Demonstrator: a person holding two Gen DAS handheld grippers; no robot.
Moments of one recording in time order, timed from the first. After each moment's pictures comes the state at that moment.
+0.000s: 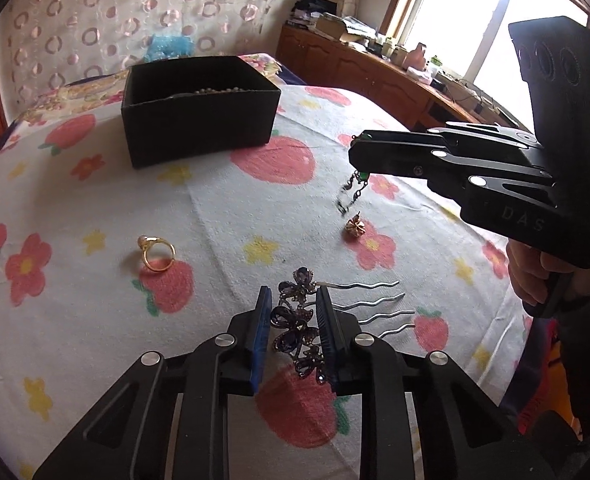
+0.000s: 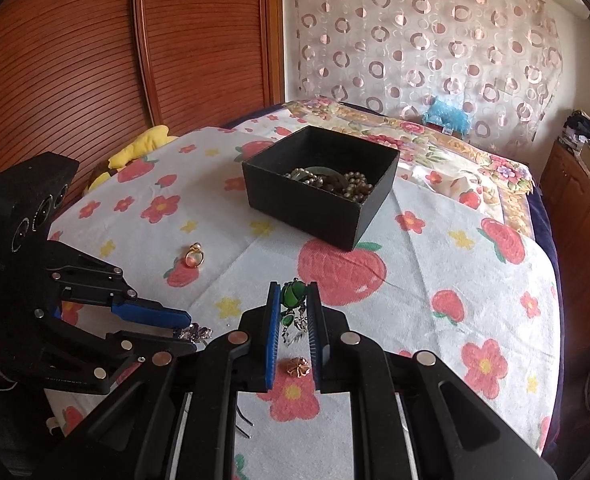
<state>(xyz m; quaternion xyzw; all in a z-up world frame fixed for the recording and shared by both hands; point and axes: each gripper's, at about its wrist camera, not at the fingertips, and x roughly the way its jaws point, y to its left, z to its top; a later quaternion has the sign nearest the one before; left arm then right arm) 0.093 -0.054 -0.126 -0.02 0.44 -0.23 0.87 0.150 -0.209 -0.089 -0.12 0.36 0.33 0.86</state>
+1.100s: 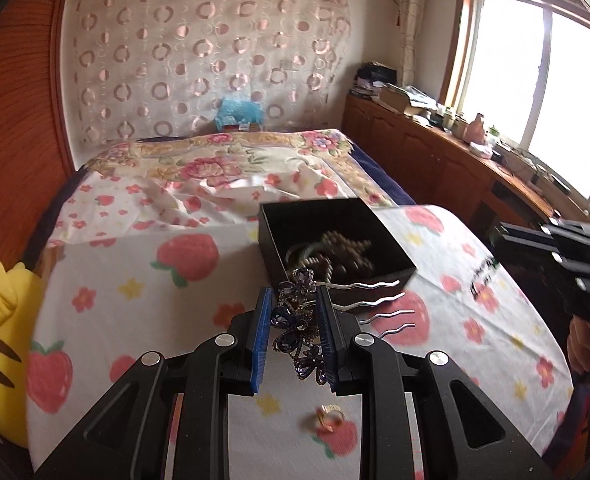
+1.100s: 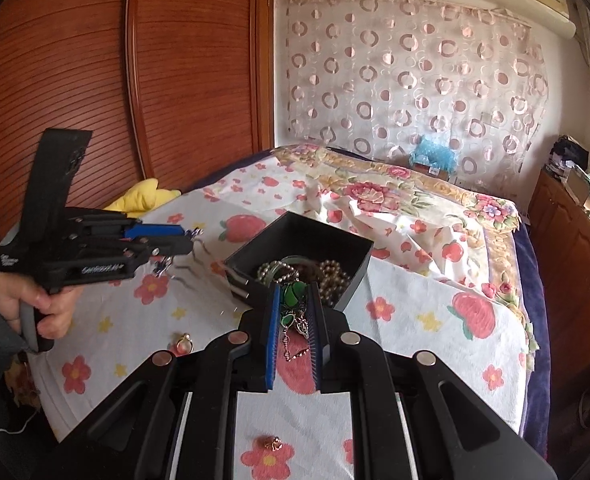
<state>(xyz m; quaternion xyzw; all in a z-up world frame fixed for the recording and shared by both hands) 0.175 0.027 -0.045 -0.02 0.34 -0.11 0.93 0.183 -0.206 -0.023 -0.10 0.30 0.32 0.89</state>
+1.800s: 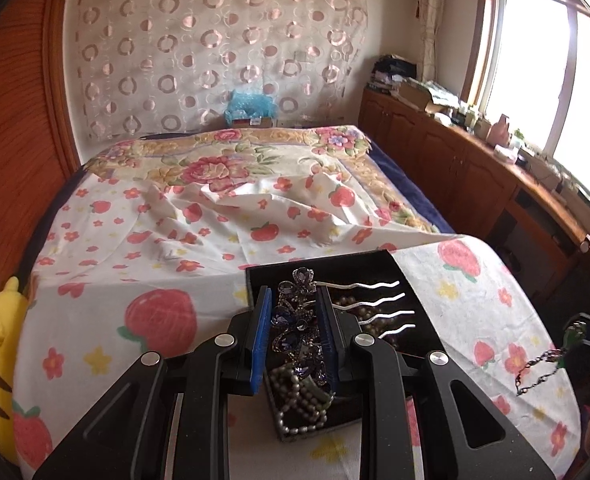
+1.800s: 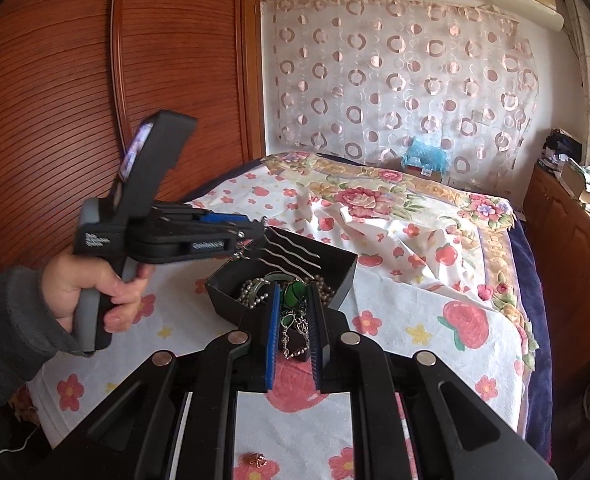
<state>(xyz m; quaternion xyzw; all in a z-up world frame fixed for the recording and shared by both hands) 0.273 -0.009 -0.056 -0.02 0.36 -0.08 0.93 0.201 -0.215 -0.018 -0.08 0.29 0.31 0.90</state>
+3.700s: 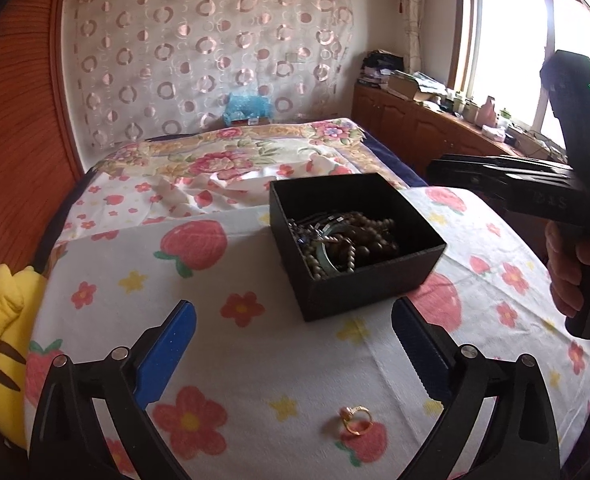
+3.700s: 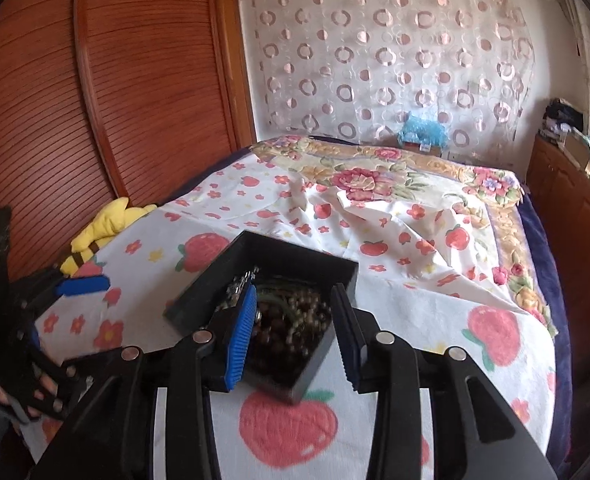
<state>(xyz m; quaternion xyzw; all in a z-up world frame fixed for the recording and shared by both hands) 0.172 0.019 -0.077 0.01 0.35 -0.10 0.93 0.264 -0.189 -0.050 -0.06 0.33 0.30 0.90</state>
